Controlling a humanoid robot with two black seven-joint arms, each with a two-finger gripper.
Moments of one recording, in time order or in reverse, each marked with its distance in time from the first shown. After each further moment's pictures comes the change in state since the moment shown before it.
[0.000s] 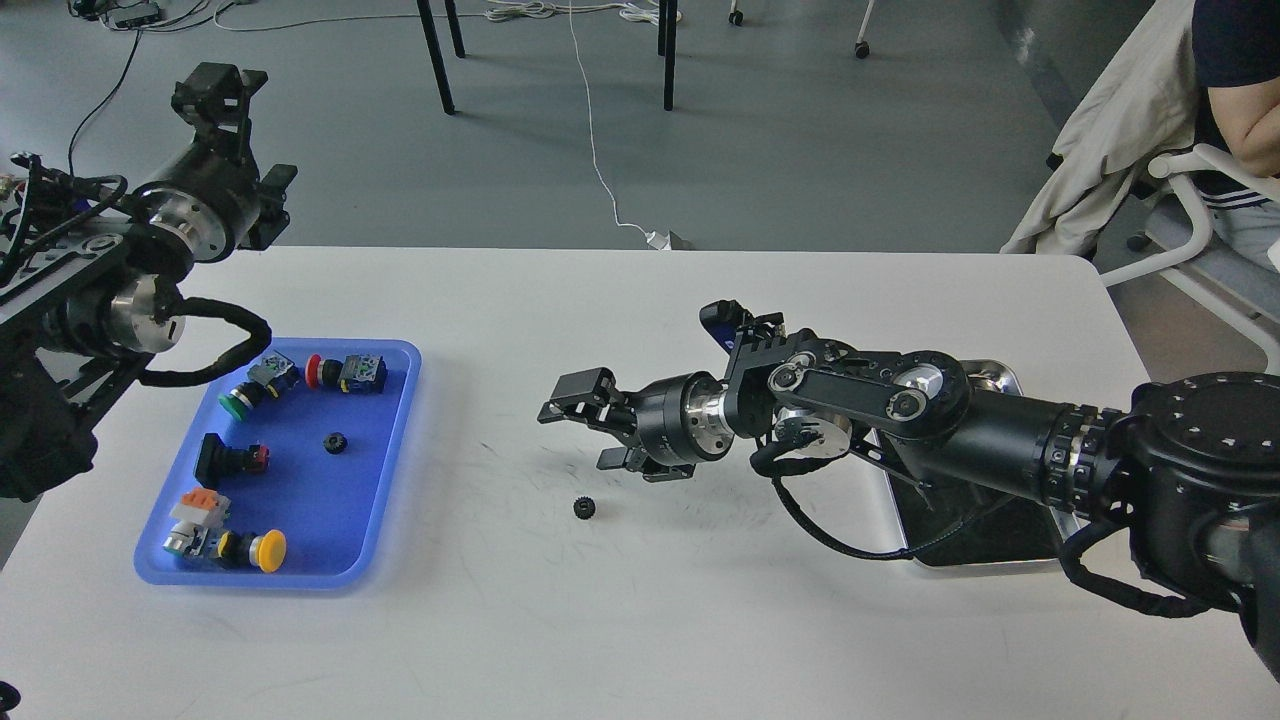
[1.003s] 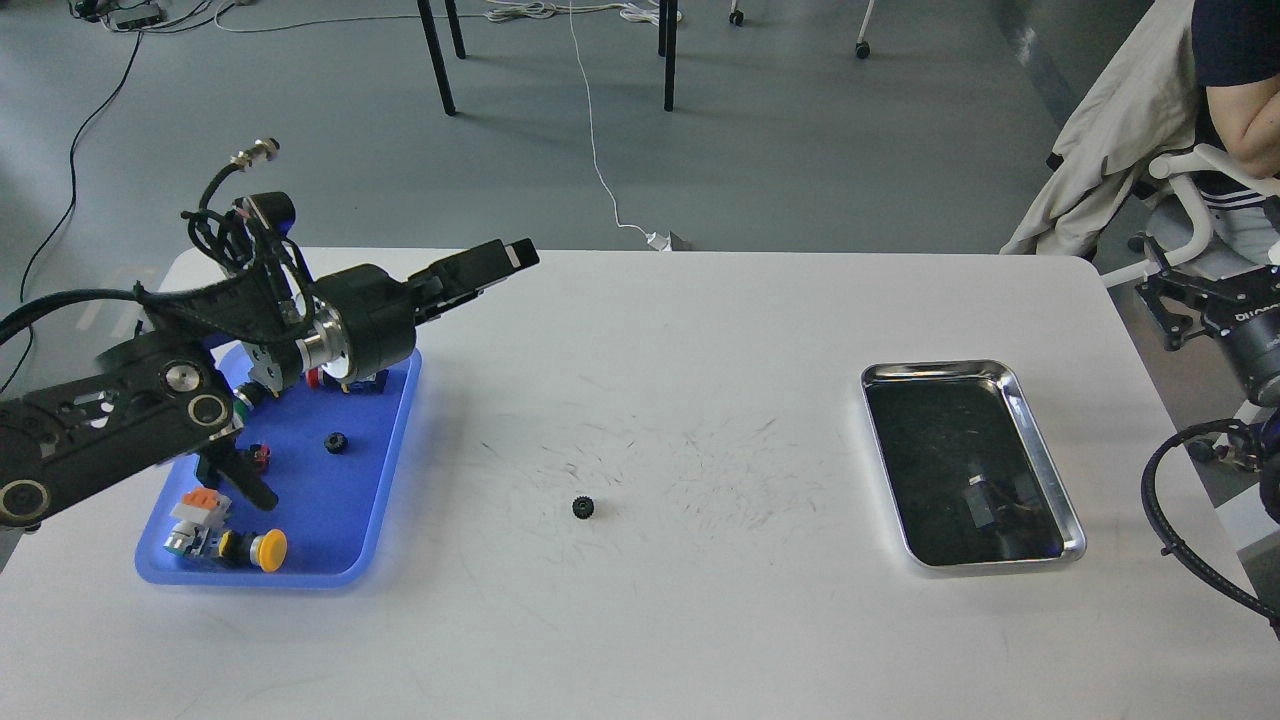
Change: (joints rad) left arm 0.042 0.108 0.252 -0.573 0.956 -0.171 0.092; right arm -0.819 -0.555 1.221 -0.074 0.877 0.137 0.026
